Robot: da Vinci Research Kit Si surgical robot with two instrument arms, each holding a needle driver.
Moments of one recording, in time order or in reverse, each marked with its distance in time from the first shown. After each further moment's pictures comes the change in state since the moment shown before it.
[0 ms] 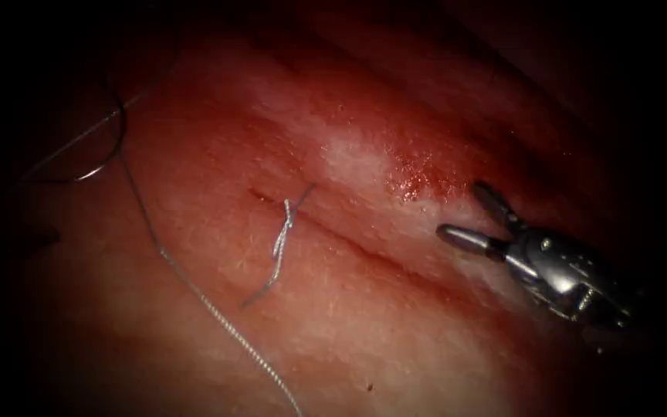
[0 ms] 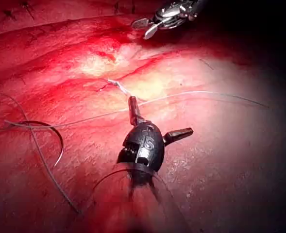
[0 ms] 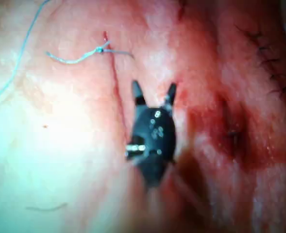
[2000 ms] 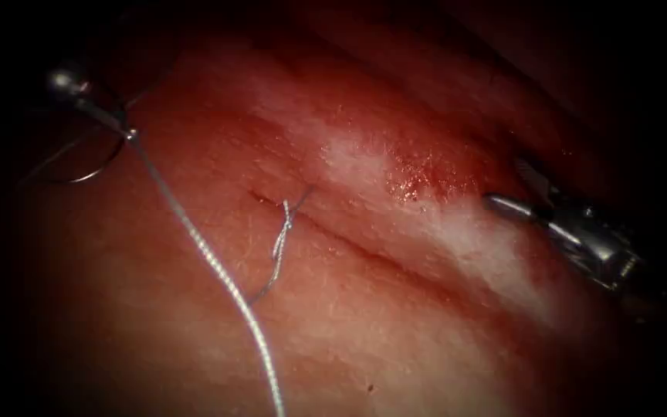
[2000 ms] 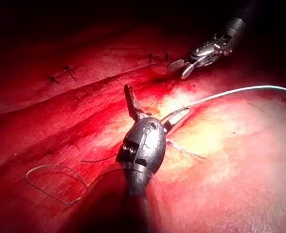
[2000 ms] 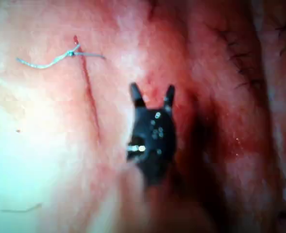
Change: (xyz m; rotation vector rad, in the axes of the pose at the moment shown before) right arm 0.001 0.006 -0.003 -0.118 -0.006 0.044; left arm 0.005 -0.015 0.000 0.334 0.147 0.247
